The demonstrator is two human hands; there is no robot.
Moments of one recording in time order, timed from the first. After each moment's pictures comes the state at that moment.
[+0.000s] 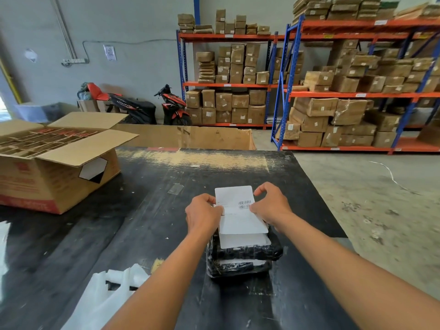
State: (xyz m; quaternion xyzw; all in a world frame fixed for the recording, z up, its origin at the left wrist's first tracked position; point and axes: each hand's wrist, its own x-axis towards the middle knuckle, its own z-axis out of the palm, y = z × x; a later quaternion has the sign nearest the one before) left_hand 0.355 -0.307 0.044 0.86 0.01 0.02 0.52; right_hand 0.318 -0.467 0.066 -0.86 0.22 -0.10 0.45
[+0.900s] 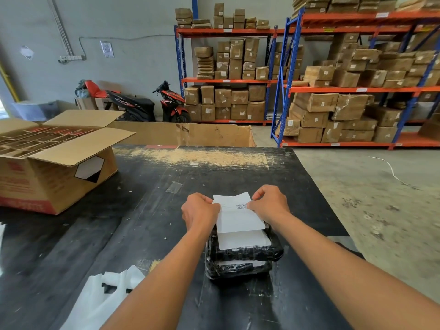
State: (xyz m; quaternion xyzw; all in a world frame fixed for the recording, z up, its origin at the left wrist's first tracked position) left_hand 0.368 -0.313 0.046 0.82 0.11 0.00 0.56; right_hand 0.330 -0.467 0.060 -0.87 0.25 -0.11 0.42
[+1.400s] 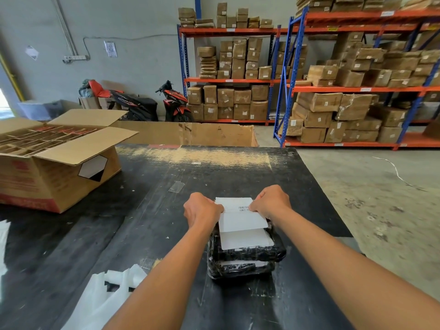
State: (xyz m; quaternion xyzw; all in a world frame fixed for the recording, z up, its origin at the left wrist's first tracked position) left_hand 0.371 -0.315 0.051 0.83 0.13 -0.03 0.54; right_hand 0.339 -0.466 0.066 -0.87 0.29 -0.06 0.39
